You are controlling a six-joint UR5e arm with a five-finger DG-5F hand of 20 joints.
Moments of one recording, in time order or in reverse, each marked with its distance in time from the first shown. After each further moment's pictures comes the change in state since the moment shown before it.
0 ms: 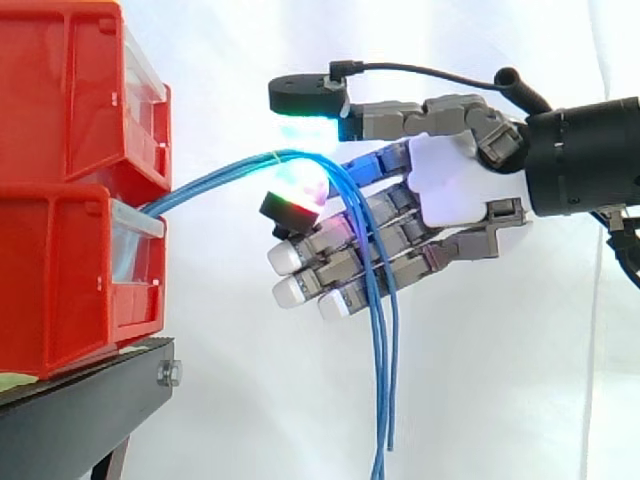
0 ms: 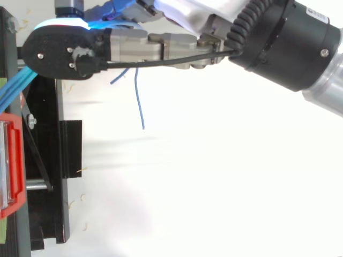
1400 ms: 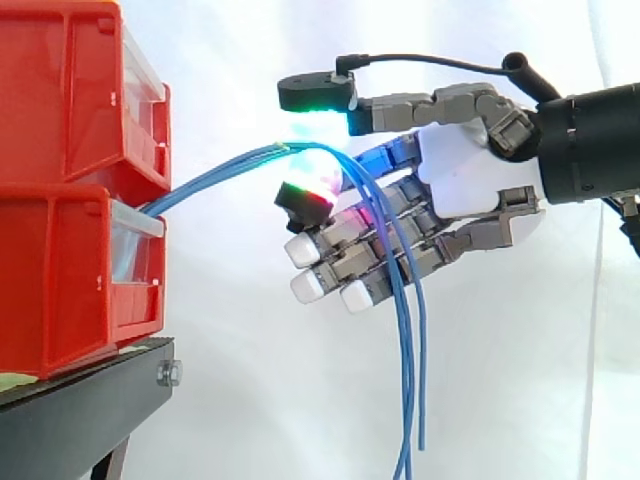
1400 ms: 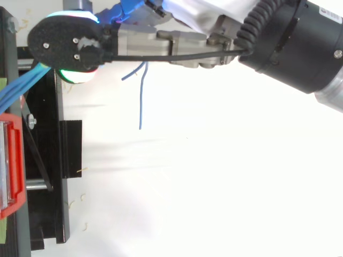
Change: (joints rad) arm 0.005 0.017 0.000 -0.043 0.002 0.003
